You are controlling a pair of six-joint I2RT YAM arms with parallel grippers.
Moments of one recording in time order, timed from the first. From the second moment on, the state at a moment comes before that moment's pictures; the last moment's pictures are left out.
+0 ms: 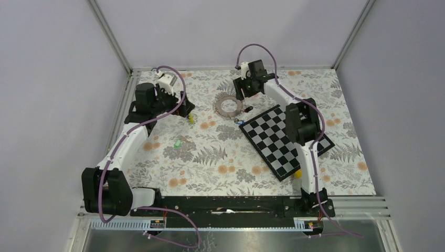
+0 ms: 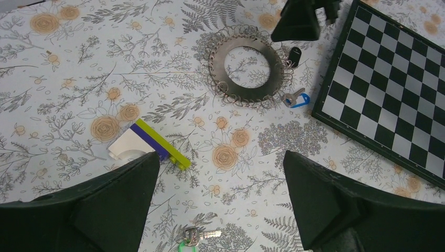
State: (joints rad) left arm -0.09 1.27 0.96 -0.11 0.51 0.00; right arm 0.37 2.29 1.92 -0.47 -0.25 -0.10
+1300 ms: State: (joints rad) left arm -0.09 1.29 0.96 -0.11 0.56 0.01; right arm 0.37 2.48 2.14 -0.71 -0.28 -0.21
